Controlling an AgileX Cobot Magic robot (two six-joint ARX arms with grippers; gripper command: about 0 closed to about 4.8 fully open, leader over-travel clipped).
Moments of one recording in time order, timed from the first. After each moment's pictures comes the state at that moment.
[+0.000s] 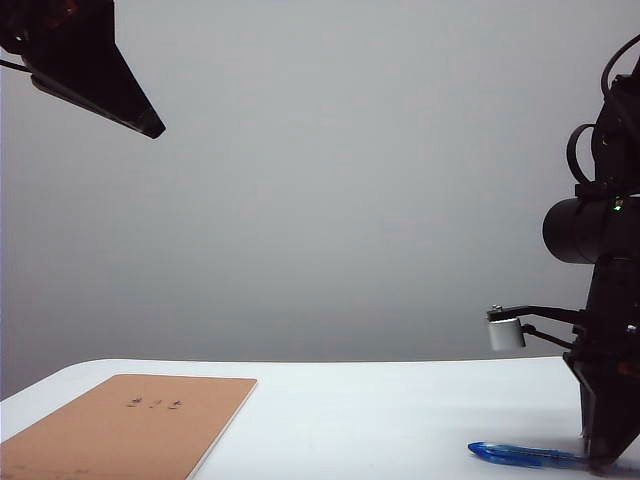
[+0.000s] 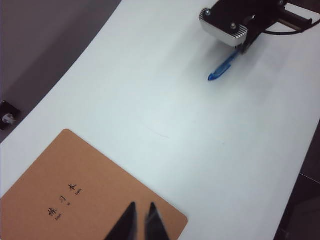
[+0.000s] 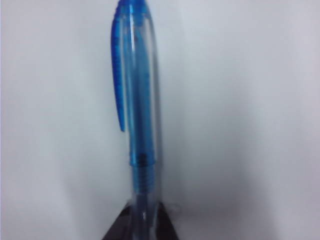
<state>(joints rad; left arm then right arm) -0.38 1.11 0.93 -0.59 0.43 0.55 0.17 1.97 1.06 -0.64 -0.26 -1.11</state>
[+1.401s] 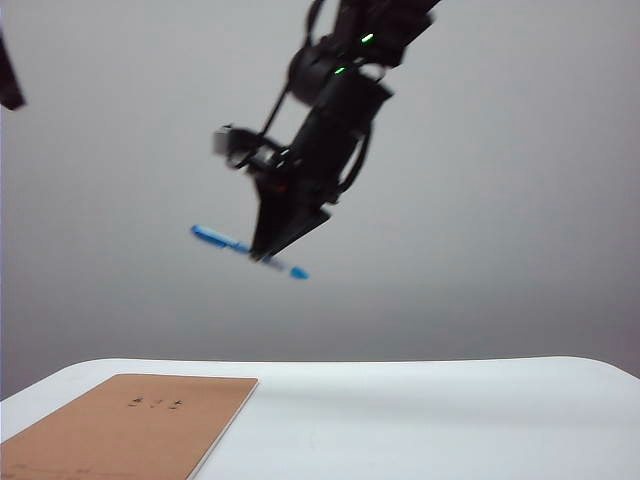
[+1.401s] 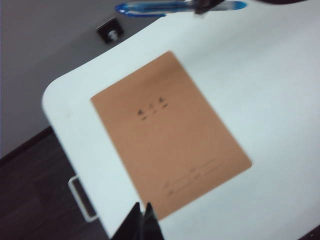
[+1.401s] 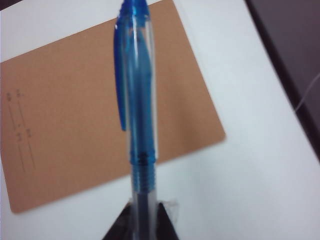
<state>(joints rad) -0.37 0.88 0.93 -0.81 -0.03 0.32 0.62 2.27 2.09 -0.86 -0.36 -0.44</state>
